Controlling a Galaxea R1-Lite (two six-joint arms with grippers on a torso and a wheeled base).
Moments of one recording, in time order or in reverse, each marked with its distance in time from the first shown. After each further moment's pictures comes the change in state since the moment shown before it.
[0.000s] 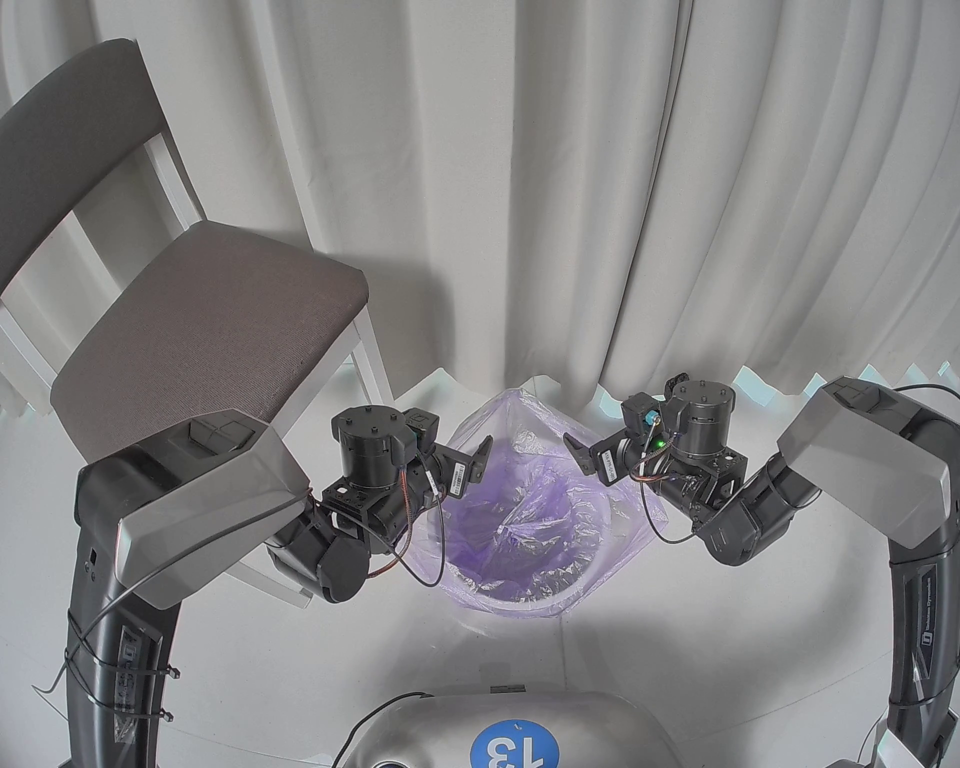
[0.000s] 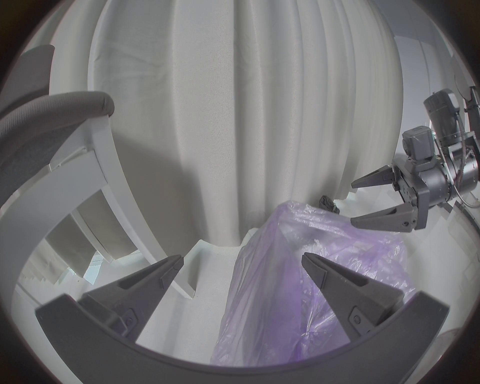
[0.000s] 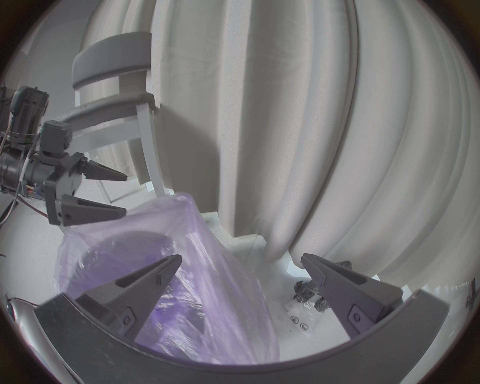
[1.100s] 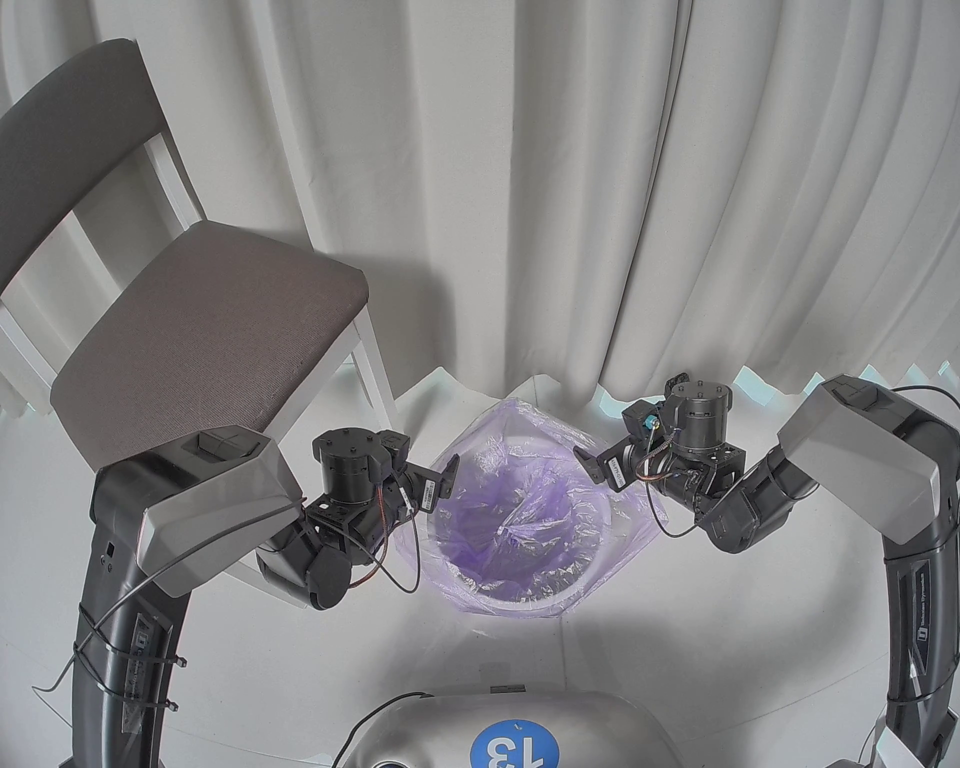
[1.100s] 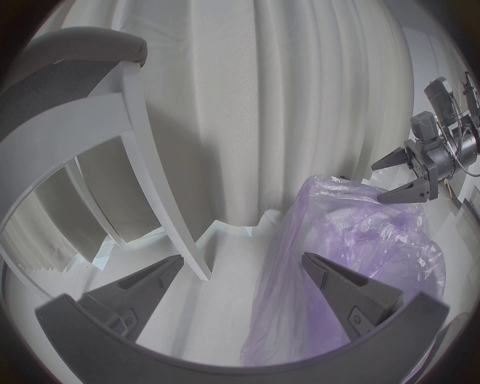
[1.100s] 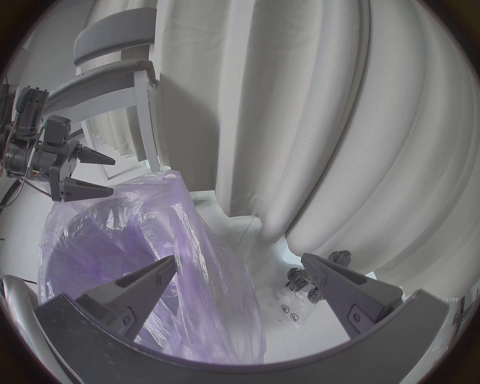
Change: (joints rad) left arm 0.068 0.067 0.029 -0.056 0.001 0.000; right arm -0.039 0.030 -0.057 0.108 0.021 -0.079
